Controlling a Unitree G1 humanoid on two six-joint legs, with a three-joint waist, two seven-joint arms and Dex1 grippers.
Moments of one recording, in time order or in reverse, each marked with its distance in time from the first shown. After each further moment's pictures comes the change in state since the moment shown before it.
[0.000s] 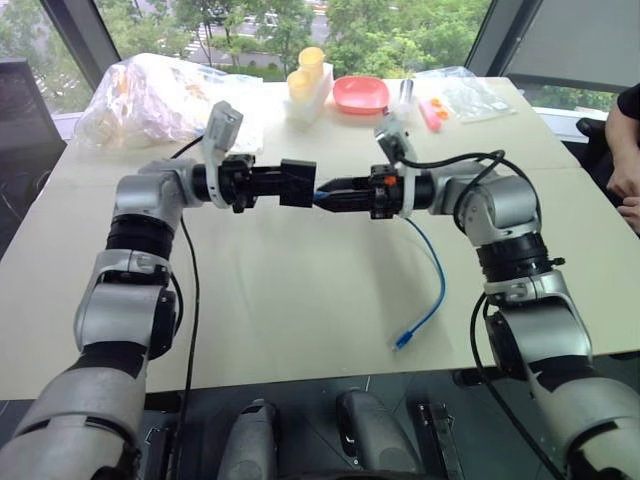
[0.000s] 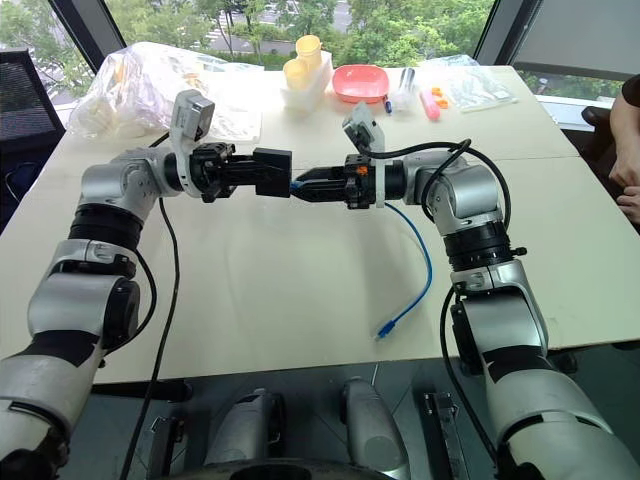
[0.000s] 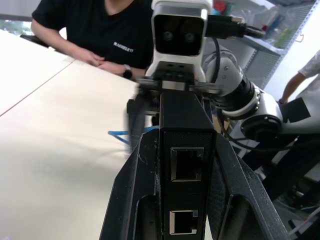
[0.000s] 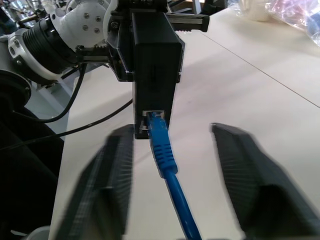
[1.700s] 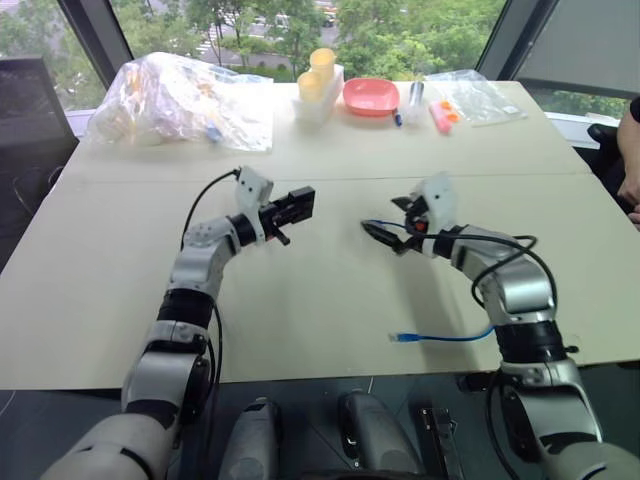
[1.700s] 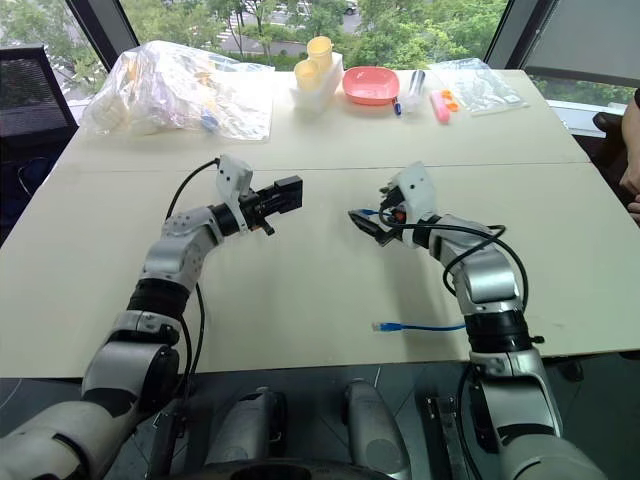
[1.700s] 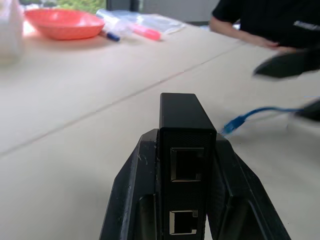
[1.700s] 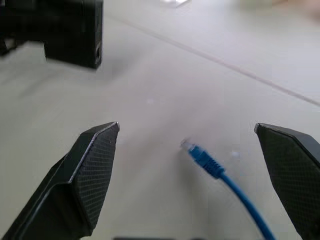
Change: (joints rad) left arm 0.408 -0.228 0.035 -0.239 0.205 -0.417 0.771; right arm 0.500 -0.011 -0.161 -0.422 -0.205 -0.133 -0.613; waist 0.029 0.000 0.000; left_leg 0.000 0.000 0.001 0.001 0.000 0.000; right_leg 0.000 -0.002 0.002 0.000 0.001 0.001
